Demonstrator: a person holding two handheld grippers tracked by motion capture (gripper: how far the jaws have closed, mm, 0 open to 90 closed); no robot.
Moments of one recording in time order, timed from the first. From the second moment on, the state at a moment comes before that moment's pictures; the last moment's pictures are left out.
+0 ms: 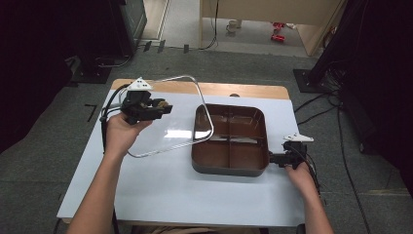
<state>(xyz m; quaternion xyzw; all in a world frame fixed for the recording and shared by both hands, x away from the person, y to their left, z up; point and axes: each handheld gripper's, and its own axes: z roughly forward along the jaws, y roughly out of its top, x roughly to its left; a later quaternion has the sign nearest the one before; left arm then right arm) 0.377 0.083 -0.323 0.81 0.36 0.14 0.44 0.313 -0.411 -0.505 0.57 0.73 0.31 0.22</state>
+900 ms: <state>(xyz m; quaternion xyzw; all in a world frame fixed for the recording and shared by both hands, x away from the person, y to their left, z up) 0.429 0.149 -0.435 0.80 0.46 0.15 0.36 0.313 -0.411 -0.505 0.57 0.73 0.31 0.22</state>
